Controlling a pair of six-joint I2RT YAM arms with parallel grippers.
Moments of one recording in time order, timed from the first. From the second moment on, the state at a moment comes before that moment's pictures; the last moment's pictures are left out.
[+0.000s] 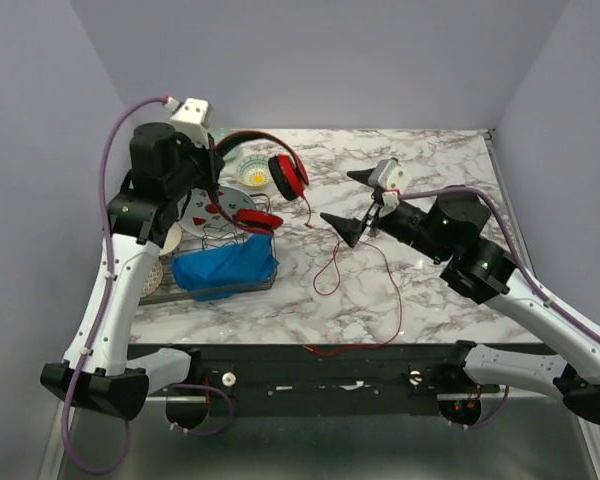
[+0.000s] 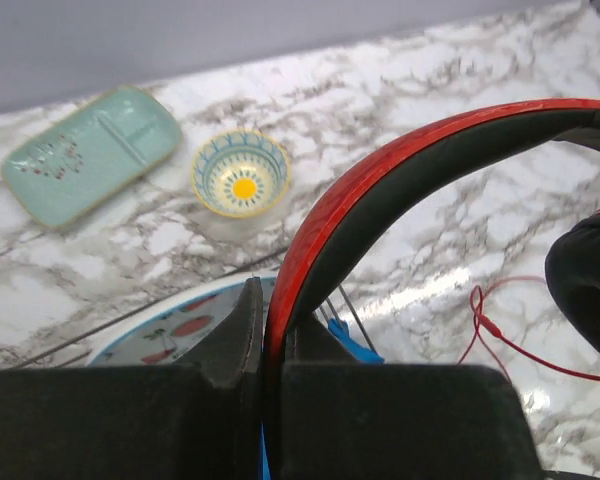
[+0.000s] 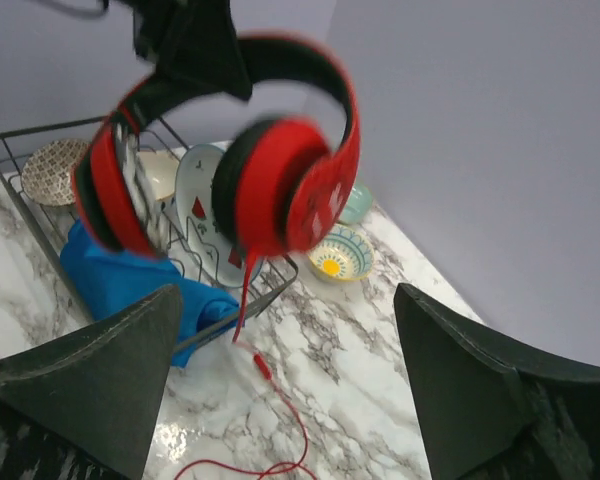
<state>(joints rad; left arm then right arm) -0.26 1.18 1.40 -0.61 0.14 -0.05 0.87 1.09 1.25 -0.13 -0.09 -0.30</state>
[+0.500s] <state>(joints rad) -0.18 1.10 1.79 -0.59 0.20 -0.17 0.86 1.21 0.87 0.09 0.01 -0.38</state>
